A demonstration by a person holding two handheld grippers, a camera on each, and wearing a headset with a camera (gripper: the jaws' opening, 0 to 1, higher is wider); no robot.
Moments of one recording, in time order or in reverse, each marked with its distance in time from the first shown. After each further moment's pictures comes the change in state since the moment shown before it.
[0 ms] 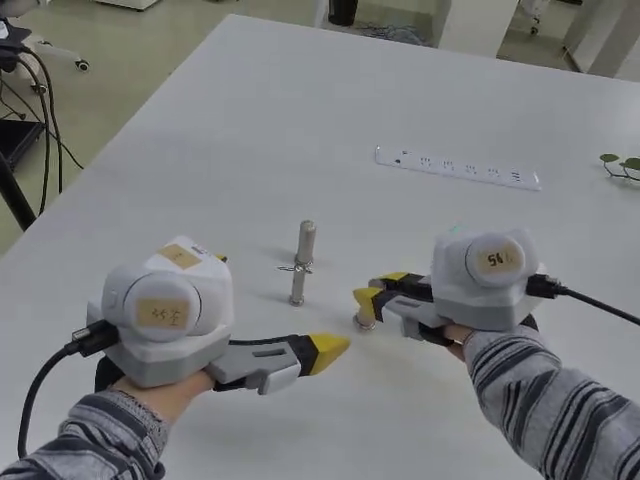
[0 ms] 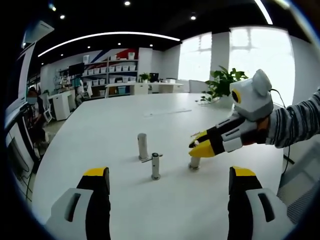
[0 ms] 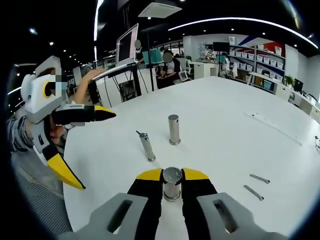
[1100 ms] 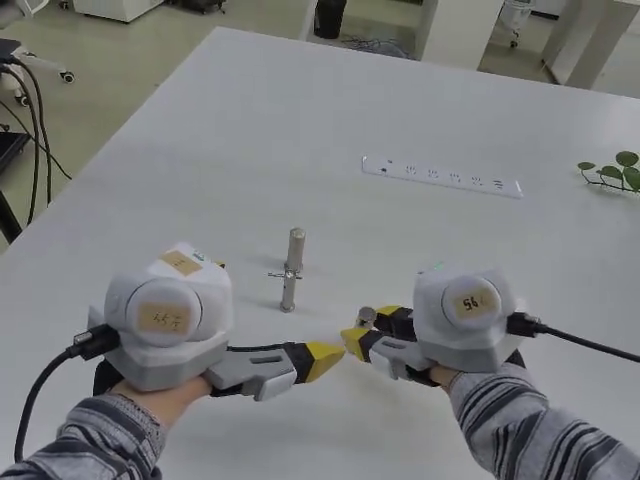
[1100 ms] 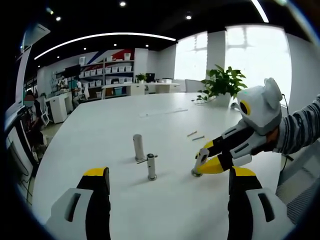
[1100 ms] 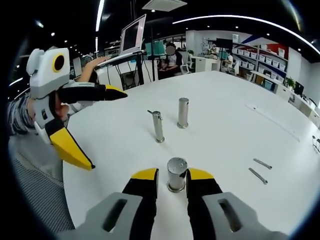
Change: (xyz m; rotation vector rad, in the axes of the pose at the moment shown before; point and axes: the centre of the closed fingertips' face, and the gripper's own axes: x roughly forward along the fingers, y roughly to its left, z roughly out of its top) left arm 0.001 -0.007 0.000 0.024 0.001 -0.025; right arm -0.010 0.018 -0.031 -0.050 0.055 -0.012
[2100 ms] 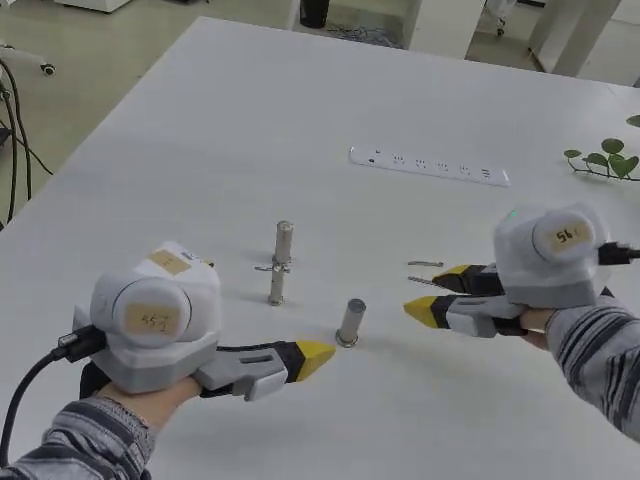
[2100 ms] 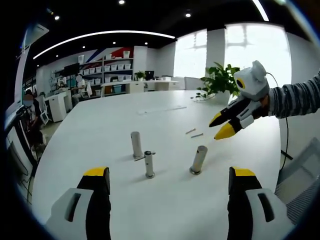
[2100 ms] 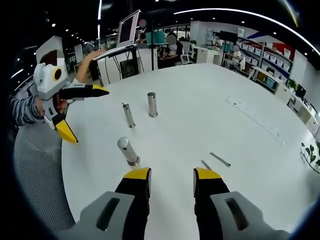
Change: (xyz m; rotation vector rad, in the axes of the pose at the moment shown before) left arm 0.001 -0.004 -0.004 -0.001 0.023 -0.007; right arm -0.052 -0.082 -0.001 -0.079 0.150 0.000
